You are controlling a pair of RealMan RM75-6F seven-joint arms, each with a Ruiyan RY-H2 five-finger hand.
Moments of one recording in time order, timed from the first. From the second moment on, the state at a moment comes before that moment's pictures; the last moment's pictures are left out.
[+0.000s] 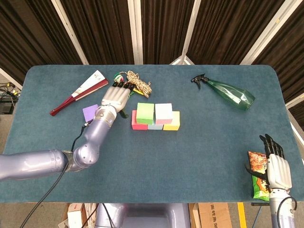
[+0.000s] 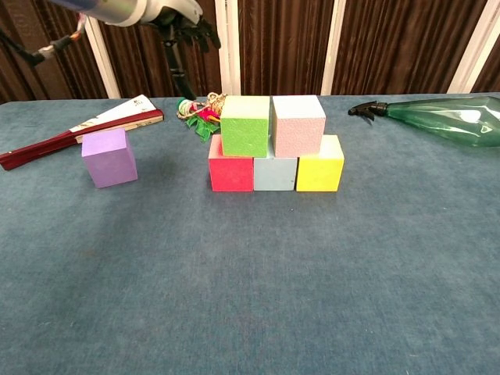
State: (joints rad) left arm -1.39 -1.30 -0.25 -1.58 -0.01 0.85 0.83; right arm 0.07 -1.19 0.16 -1.85 -1.23 1.42 -0.01
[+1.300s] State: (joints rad) left arm -1.19 -1.33 -0.10 -1.69 0.41 0.87 0.62; right arm 0.08 -1.18 0.15 -1.84 -1.23 1.39 0.01
